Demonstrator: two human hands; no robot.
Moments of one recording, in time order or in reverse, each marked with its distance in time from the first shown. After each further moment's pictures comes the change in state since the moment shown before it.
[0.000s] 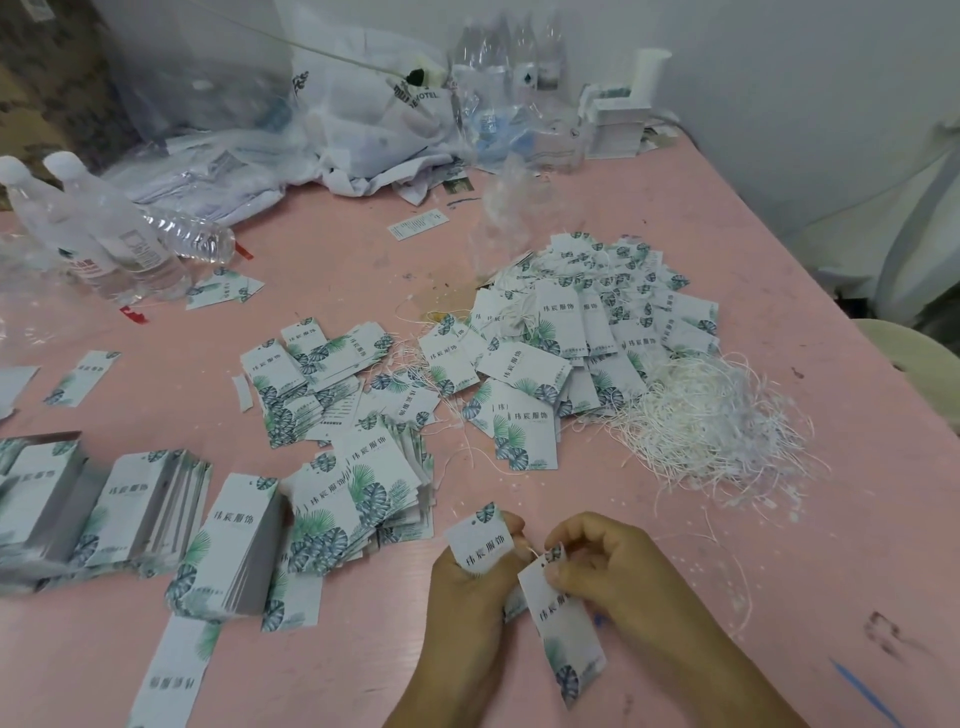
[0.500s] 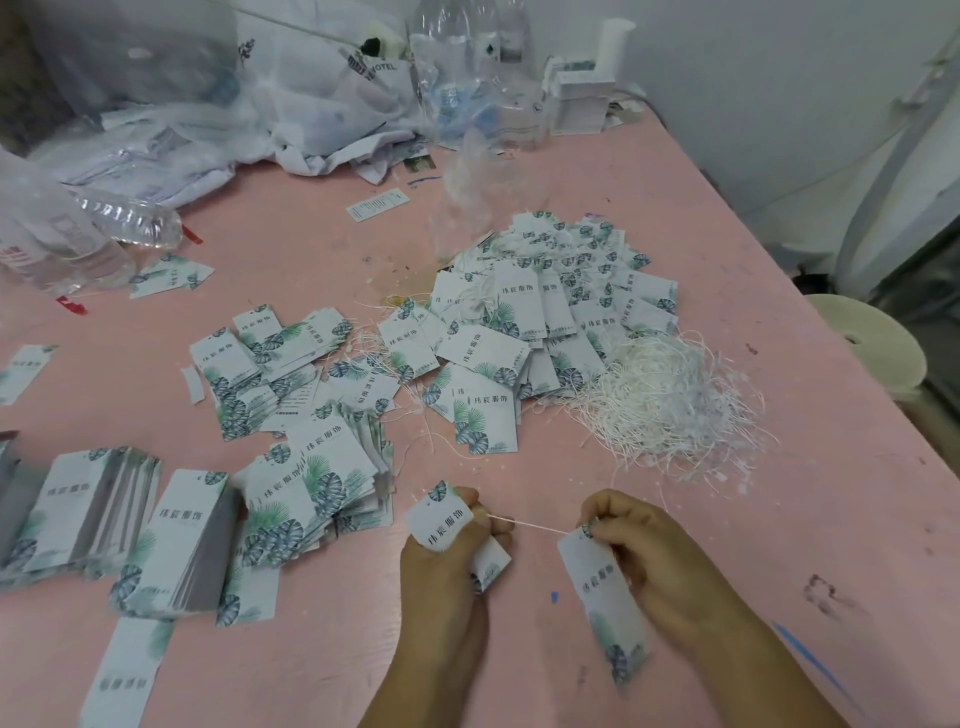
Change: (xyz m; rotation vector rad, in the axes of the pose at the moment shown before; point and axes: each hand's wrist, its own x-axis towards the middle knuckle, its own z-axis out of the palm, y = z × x) left_hand 0.002 -0.001 0.027 -0.198 0.139 0.039; right_hand -0.007 0.017 -0.055 0.397 -0.016 0.100
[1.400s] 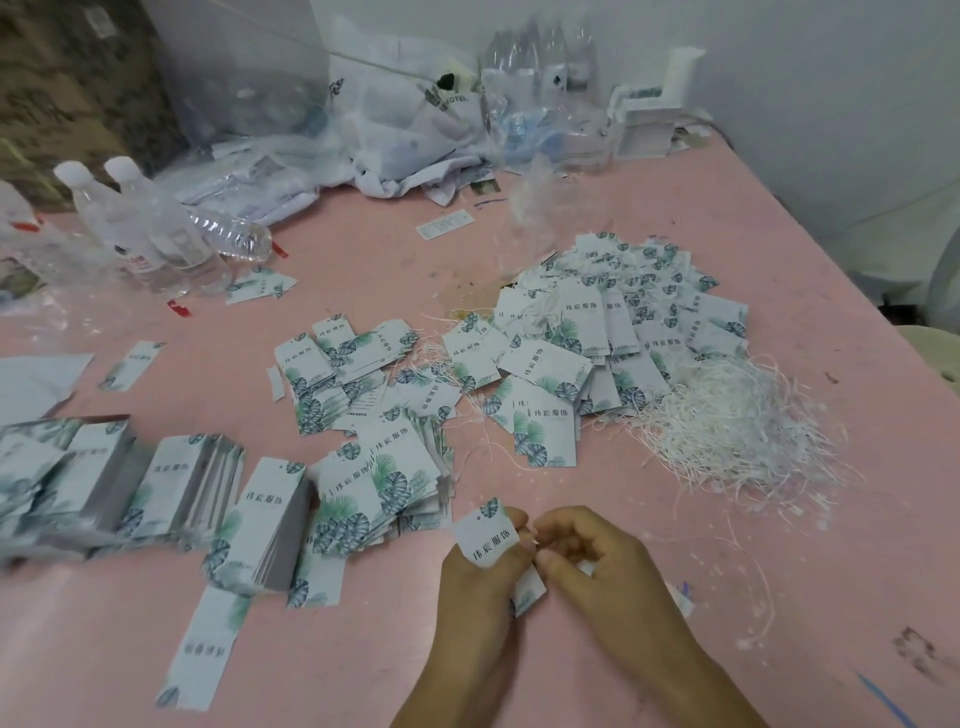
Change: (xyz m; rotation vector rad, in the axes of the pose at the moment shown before) left_hand -0.009 0.014 -0.015 0.122 -0.061 -0.019; right_hand 0.002 0.012 0.079 -0.517 0.052 -0.455
